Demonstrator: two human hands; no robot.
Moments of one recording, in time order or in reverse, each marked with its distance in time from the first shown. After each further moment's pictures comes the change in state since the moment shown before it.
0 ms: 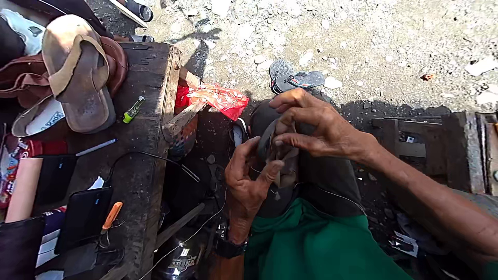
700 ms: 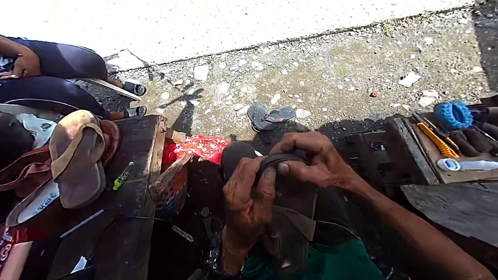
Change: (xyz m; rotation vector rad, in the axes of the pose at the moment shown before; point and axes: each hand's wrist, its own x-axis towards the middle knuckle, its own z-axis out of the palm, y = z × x) left_hand 0.056 0.059 0.058 0.206 -0.246 0.415; right_hand -0.035 -0.043 -0.041 0.268 0.351 -0.044
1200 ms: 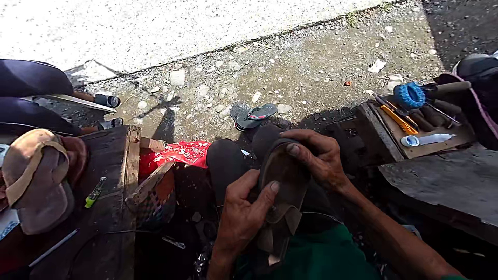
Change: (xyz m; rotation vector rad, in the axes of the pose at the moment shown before) left_hand -0.028 0.016 0.011 -0.387 -0.393 -0.398; right_hand -0.068 -0.010 -0.011 -0.139 0.440 0.076
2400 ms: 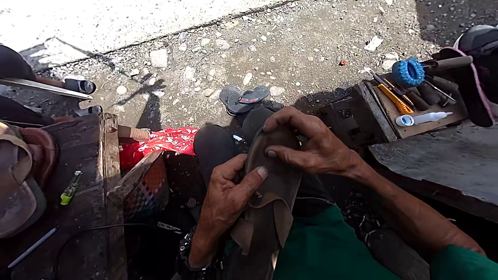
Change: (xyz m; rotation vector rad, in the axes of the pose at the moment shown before) left_hand 0.010 -0.002 -0.012 -0.173 -0.069 -0.133; right_hand 0.017 -0.012 -0.010 -0.112 -0.370 0.063
